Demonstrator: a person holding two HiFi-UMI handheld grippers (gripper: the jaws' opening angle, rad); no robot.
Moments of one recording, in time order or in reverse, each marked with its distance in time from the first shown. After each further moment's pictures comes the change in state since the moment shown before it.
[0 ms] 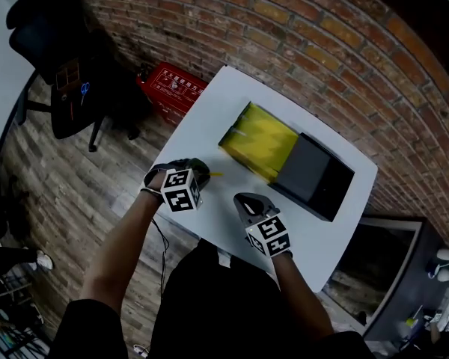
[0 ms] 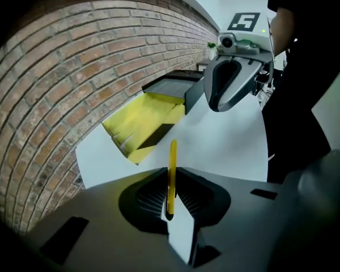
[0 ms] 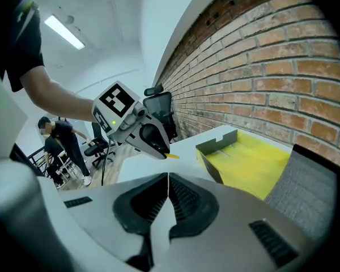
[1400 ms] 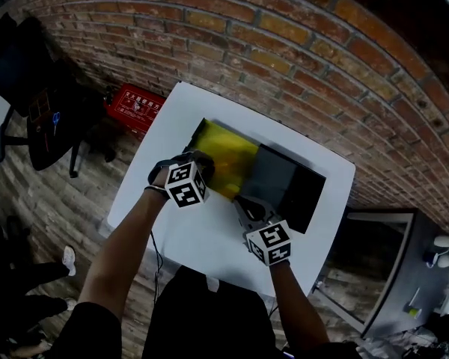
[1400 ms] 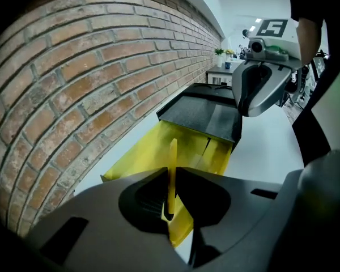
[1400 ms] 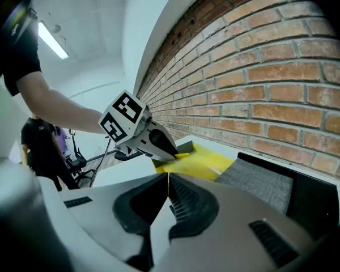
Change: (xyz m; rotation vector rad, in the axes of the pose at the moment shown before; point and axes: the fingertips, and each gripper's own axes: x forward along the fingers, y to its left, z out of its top) left arm 0.066 0.074 0.132 0.023 -0.084 0.052; right arm -0.064 -0.110 0.013 0.111 -0.110 -0.157
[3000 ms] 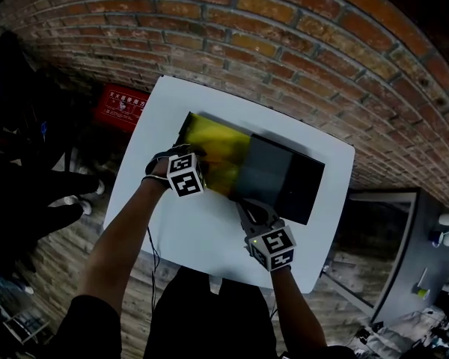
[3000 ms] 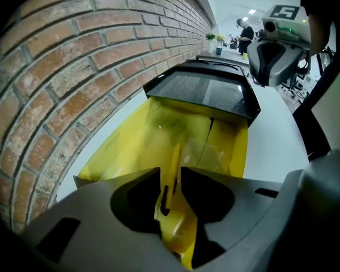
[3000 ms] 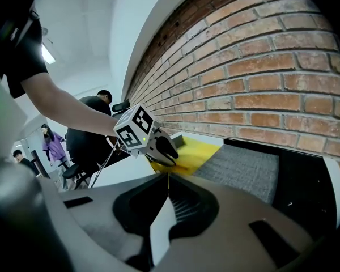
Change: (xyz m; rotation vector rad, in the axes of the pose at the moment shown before) left arm 0.057 -0.004 -0.021 0.076 0.119 -0.118; right arm -0.014 -0.013 -0.029 0.094 -0.003 -0.078
